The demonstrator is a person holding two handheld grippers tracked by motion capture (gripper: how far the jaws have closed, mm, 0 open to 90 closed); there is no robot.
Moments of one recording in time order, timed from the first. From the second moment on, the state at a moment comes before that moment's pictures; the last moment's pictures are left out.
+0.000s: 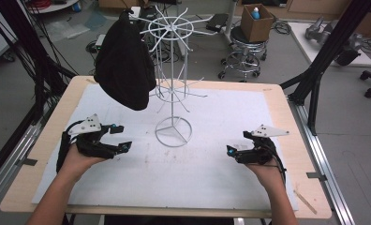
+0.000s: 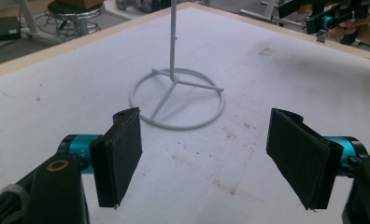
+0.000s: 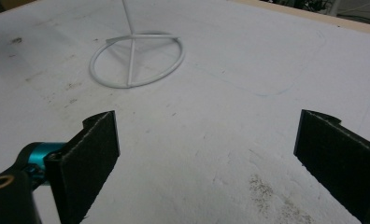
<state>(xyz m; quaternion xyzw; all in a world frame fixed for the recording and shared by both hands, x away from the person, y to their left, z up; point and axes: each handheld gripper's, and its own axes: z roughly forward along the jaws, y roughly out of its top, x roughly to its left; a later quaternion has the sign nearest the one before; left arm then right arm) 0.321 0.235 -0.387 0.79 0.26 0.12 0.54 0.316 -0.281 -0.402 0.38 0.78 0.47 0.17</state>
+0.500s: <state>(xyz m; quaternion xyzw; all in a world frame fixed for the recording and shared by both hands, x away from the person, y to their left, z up) 0.334 0.233 -0.427 0.81 0.28 0.11 0.51 0.322 -0.284 -0.409 0.40 0.78 0.45 0.16</state>
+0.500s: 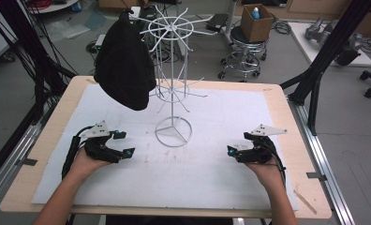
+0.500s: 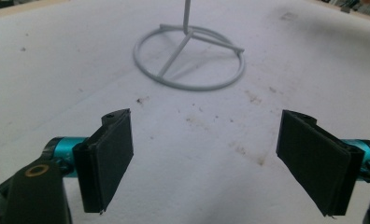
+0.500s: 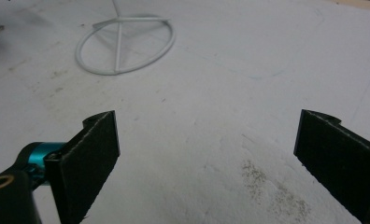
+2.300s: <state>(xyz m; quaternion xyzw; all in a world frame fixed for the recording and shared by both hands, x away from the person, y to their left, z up) 0.331 0.245 -0.430 0.78 0.29 0.14 0.54 0.327 -0.284 -0.426 0.43 0.77 0.45 0.15</state>
